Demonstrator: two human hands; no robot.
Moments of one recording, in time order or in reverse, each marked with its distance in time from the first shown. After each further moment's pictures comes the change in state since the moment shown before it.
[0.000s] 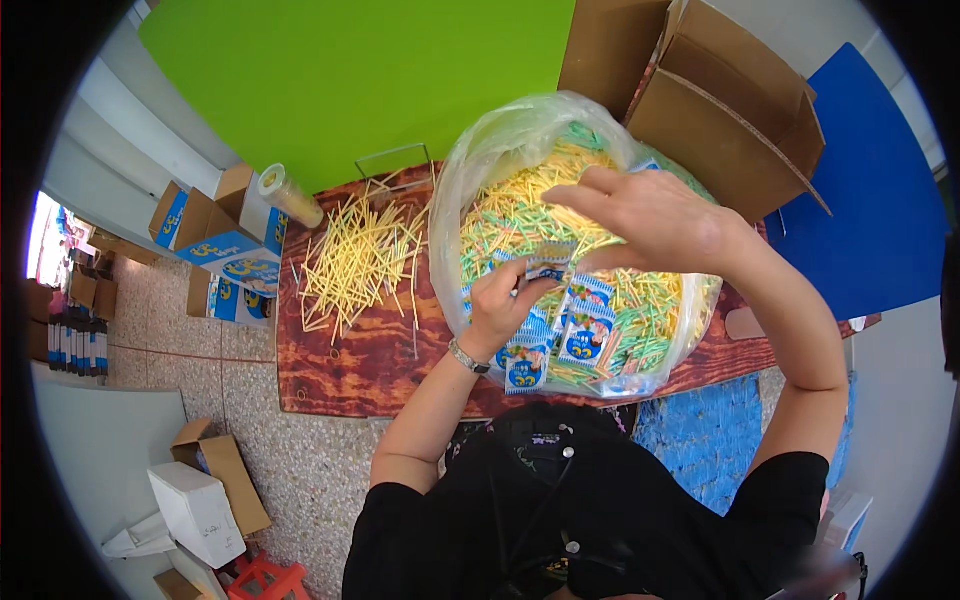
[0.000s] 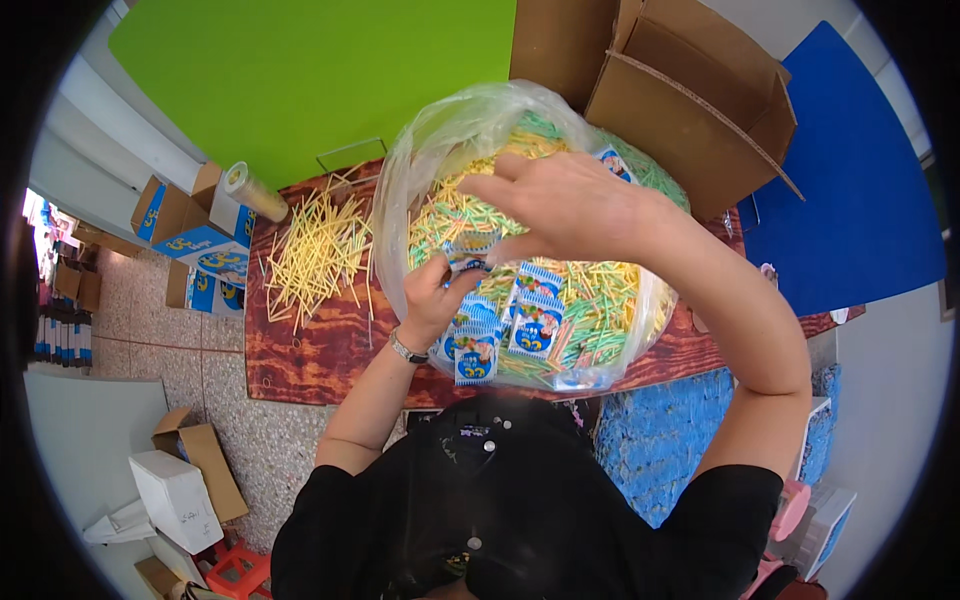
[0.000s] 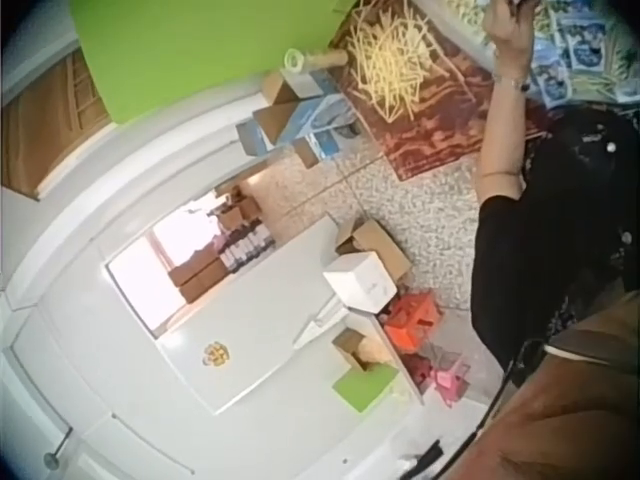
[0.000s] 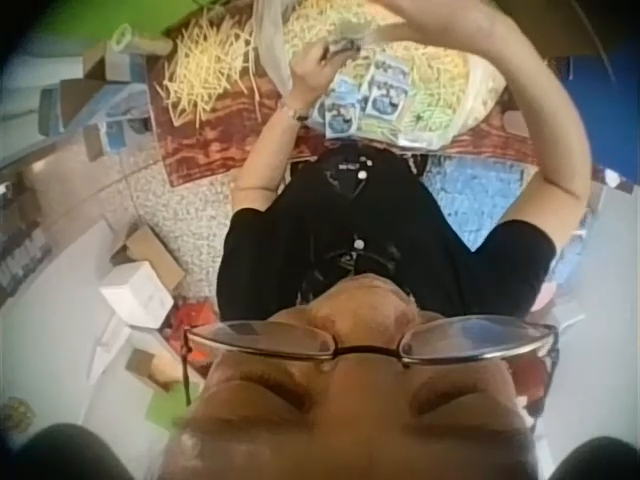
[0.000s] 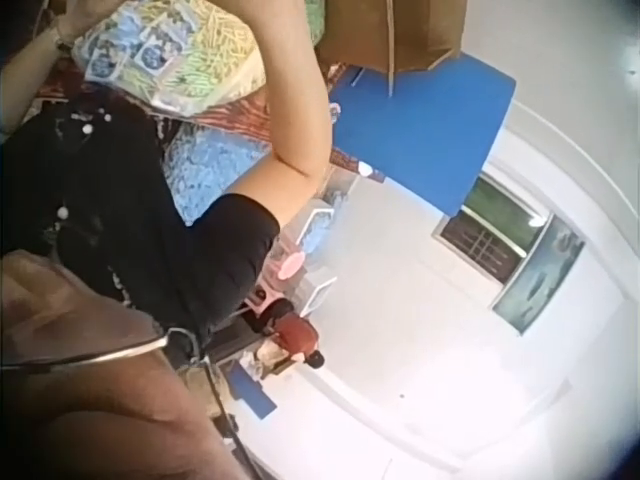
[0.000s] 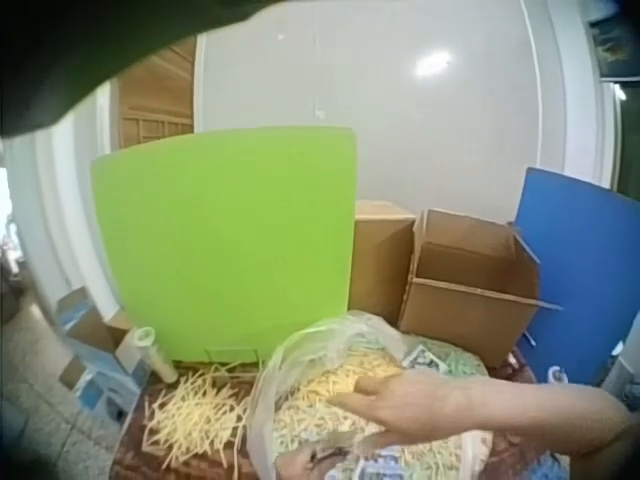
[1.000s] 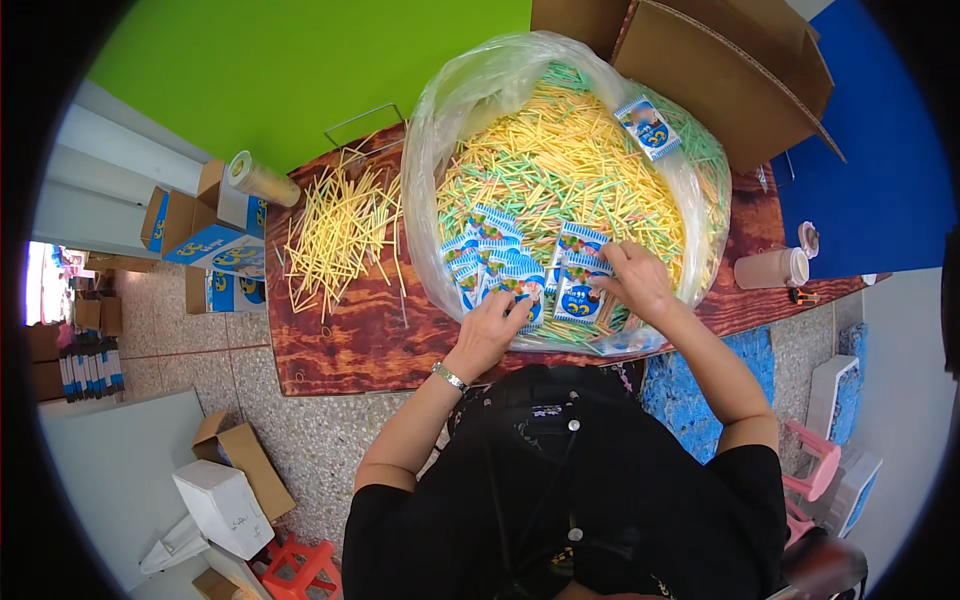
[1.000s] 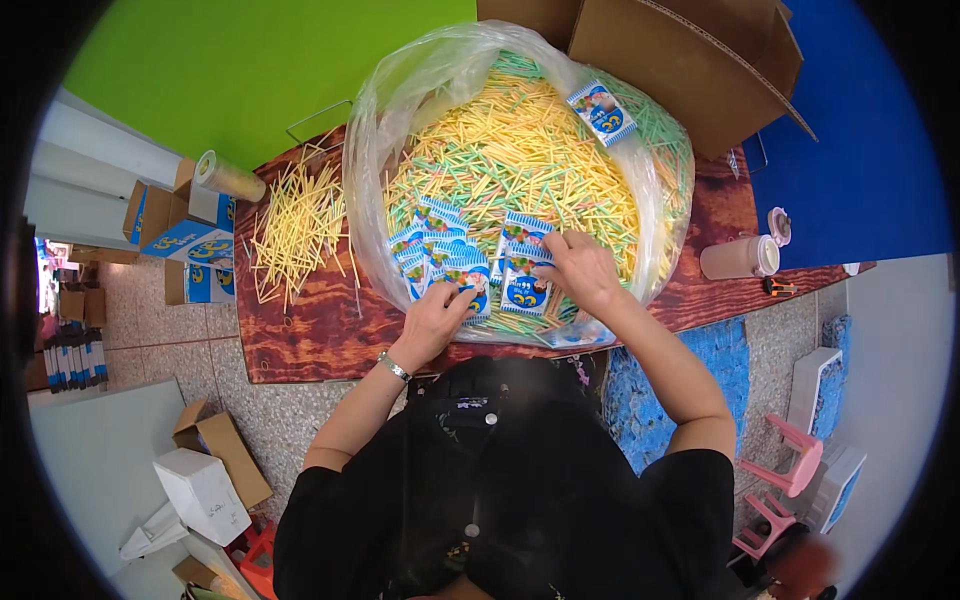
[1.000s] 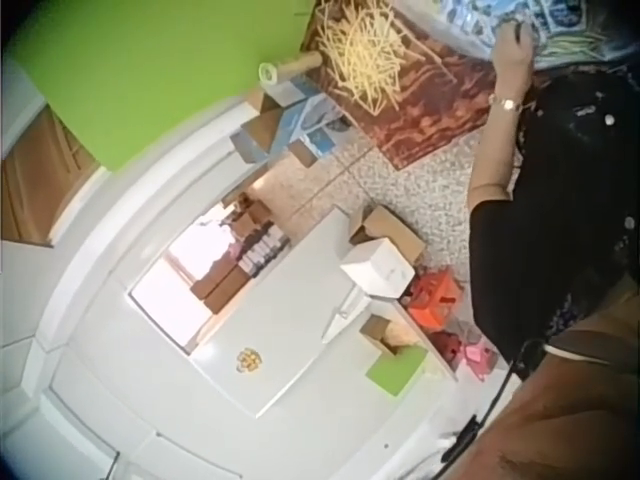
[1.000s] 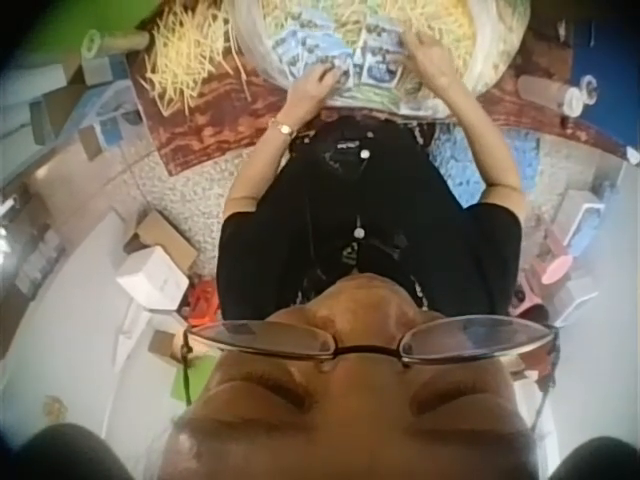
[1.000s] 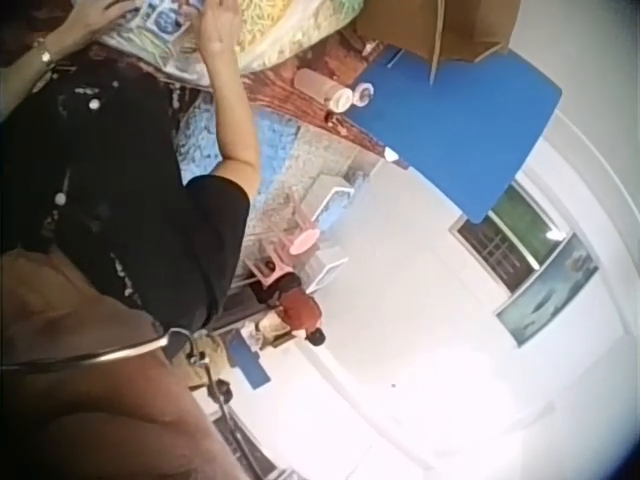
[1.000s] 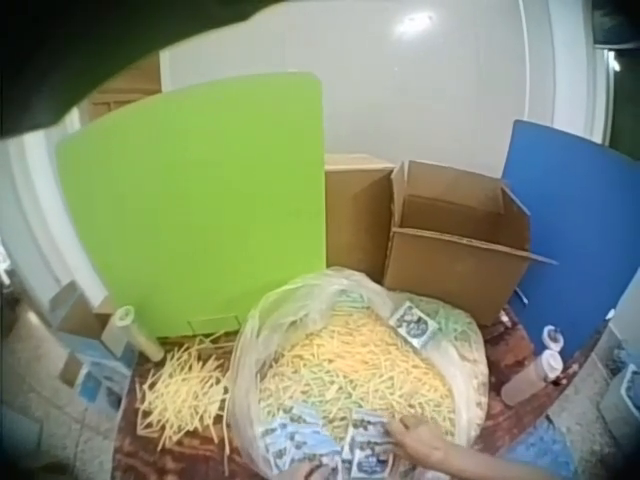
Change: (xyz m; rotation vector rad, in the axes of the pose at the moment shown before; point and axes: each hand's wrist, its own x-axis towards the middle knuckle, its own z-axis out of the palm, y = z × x) left_hand -0.109 -0.032 0.004 0.331 -0.500 0.148; right_hand -0.071 0.001 0.239 0.176 0.297 0.554
